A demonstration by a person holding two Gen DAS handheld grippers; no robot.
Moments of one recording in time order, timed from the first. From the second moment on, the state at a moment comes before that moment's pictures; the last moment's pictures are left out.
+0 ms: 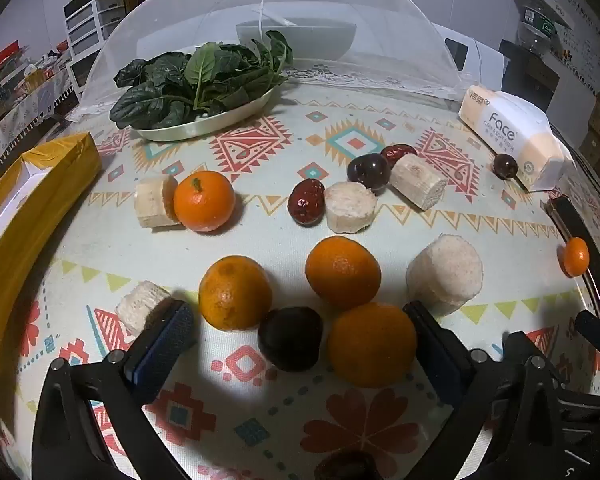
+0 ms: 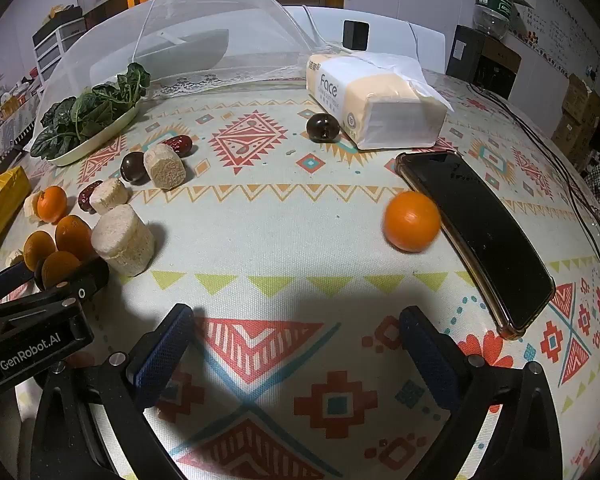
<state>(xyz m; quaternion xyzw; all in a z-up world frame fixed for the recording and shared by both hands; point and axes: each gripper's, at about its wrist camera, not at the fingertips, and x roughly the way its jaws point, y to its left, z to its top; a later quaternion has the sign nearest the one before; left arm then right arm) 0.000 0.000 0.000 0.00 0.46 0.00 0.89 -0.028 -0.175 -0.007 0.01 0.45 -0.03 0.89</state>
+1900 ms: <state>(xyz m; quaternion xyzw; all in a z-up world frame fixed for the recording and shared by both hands) 0.000 0.000 0.000 0.00 0.46 0.00 0.89 -0.028 -0.174 -0.007 0.01 0.45 -0.03 0.89</state>
